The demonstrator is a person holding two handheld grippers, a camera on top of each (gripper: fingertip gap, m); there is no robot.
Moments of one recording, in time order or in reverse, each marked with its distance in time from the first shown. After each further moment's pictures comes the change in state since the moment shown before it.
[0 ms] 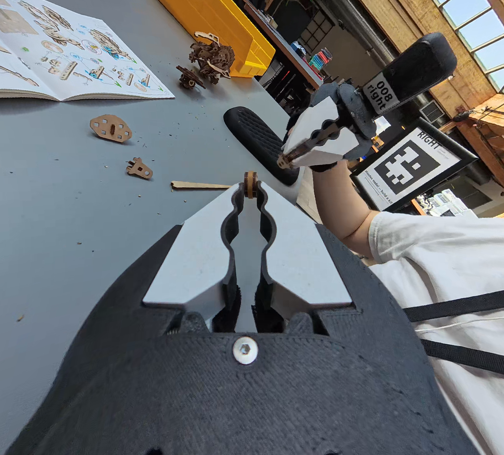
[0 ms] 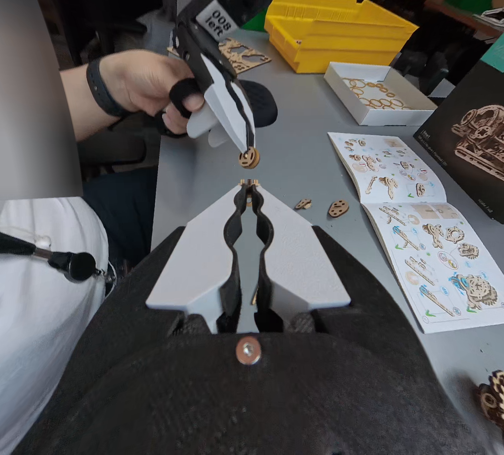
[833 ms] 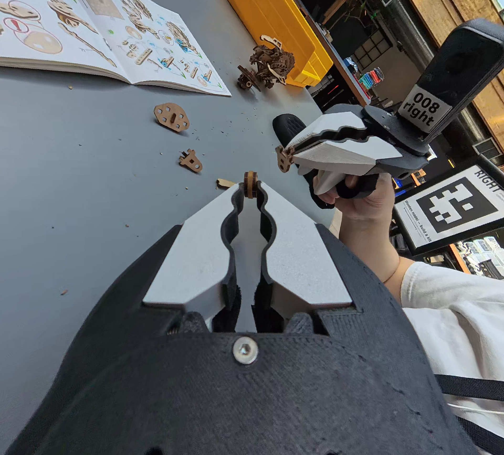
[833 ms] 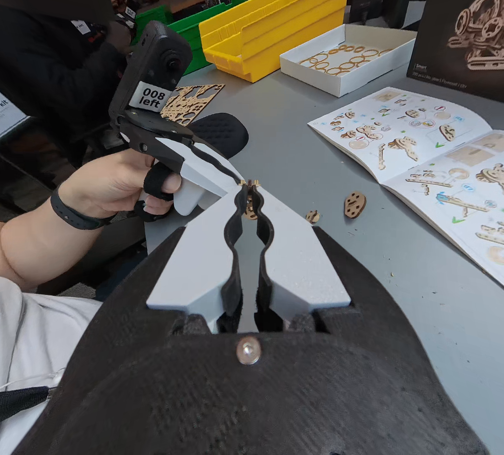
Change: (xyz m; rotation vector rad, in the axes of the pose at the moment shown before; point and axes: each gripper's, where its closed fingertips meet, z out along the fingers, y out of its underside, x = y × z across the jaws) left arm -0.041 0.001 0.008 0.031 -0.185 -0.106; right arm 0.035 -0.003 0.052 0.071 0.121 0.453
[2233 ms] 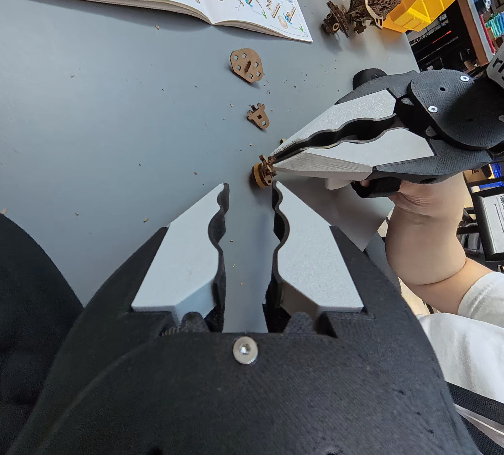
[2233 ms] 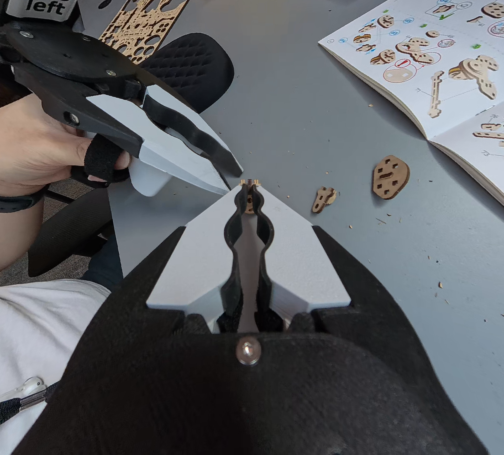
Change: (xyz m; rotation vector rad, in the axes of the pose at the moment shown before) left arm -0.045 0.025 -0.019 -0.190 -0.290 -0.025; right arm 0.009 0.051 0.047 -0.281 0.023 0.056
